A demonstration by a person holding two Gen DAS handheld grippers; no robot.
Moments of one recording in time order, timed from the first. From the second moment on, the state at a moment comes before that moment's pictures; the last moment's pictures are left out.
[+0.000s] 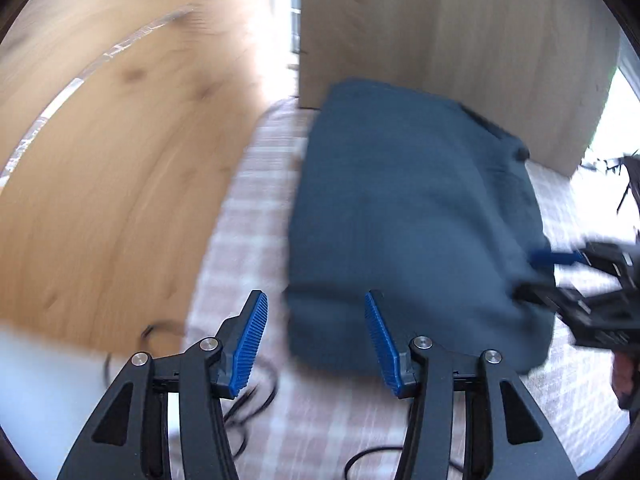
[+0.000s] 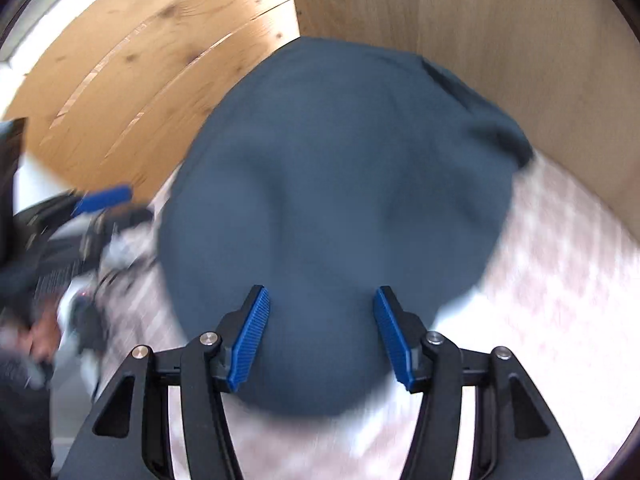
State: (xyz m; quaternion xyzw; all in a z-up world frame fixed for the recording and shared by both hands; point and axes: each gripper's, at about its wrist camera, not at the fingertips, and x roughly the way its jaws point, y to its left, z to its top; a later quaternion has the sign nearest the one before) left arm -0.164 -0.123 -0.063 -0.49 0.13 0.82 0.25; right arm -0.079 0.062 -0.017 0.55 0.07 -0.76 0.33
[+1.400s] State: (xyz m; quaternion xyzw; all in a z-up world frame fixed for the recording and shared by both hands) left arm 0.166 -0.191 0.027 -0.50 0.05 0.82 0.28; right arm 0.196 0.294 0.074 0.46 0.06 -0.88 0.12
